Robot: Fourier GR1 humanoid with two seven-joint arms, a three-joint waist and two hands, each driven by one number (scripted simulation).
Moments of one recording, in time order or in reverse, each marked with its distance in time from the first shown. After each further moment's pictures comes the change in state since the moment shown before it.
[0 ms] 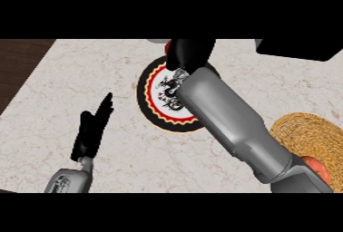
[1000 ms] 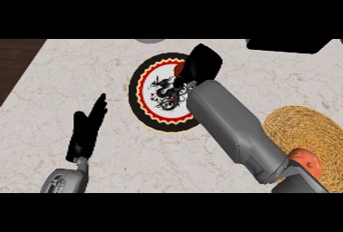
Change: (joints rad) left arm 0.004 0.008 0.040 0.027 0.008 0.010 -0.027; right arm 0.069 0.002 0.037 0.199 -0.299 -0.117 -0.005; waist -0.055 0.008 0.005
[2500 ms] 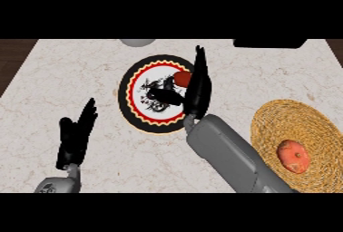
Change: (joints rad) left arm 0.061 0.005 0.044 -0.043 0.009 0.011 -0.006; right arm 0.286 0.006 0.104 -0.318 -0.603 -0.630 -0.617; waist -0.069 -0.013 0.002
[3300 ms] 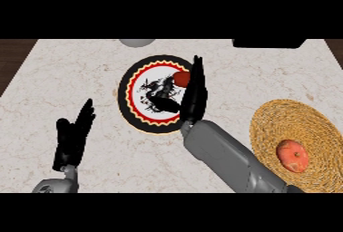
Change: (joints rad) left arm 0.012 0.001 0.014 -0.020 -0.009 -0.016 0.011; right arm -0.039 -0.003 0.160 0.154 -0.253 -0.109 -0.161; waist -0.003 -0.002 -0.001
